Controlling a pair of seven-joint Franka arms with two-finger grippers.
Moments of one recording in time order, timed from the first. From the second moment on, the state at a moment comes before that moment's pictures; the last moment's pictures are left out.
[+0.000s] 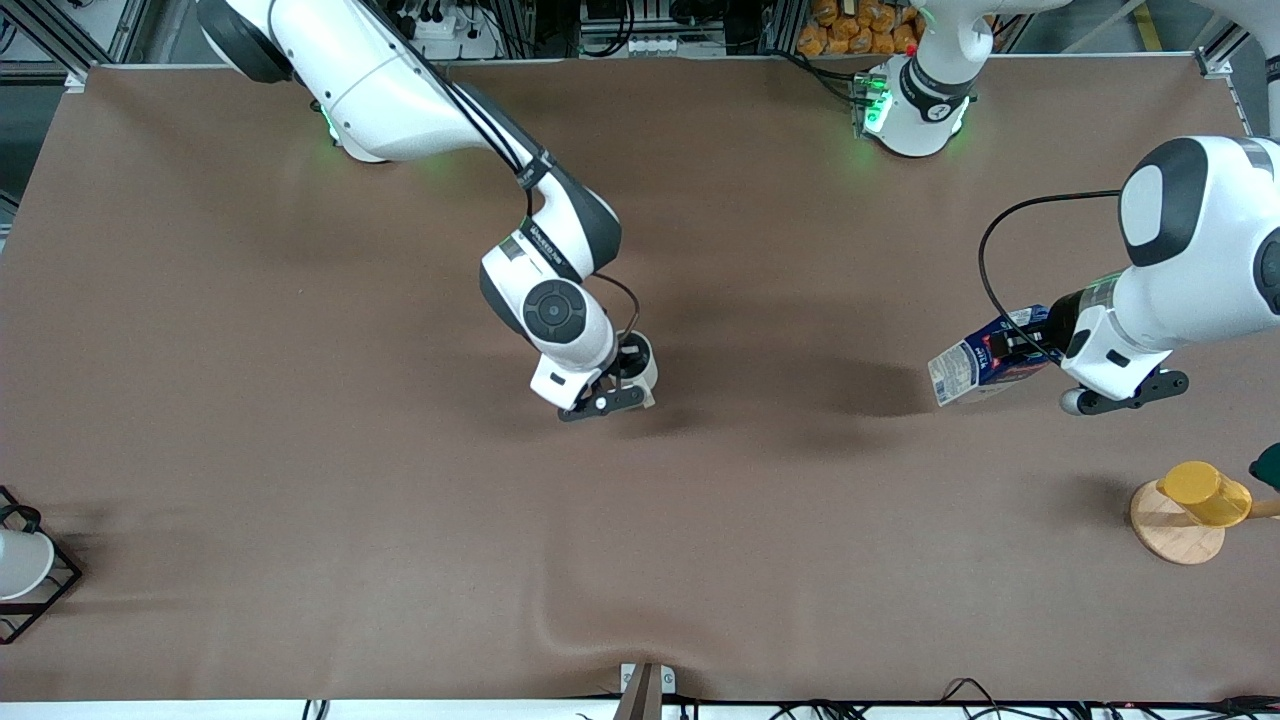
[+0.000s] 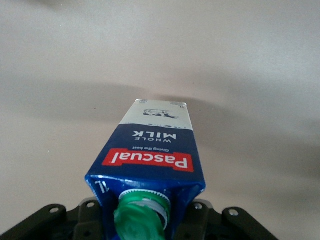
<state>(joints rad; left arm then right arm) 0.01 0.19 -0.07 -1.78 -0.05 1.79 -0.26 0.51 0.77 0.19 -1.47 0.02 2.20 0.43</state>
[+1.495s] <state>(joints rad) -0.02 0.08 -0.54 -1.78 -0.09 1.71 -0.69 -0.03 0.43 0.18 -1.45 0.01 1.84 0.18</state>
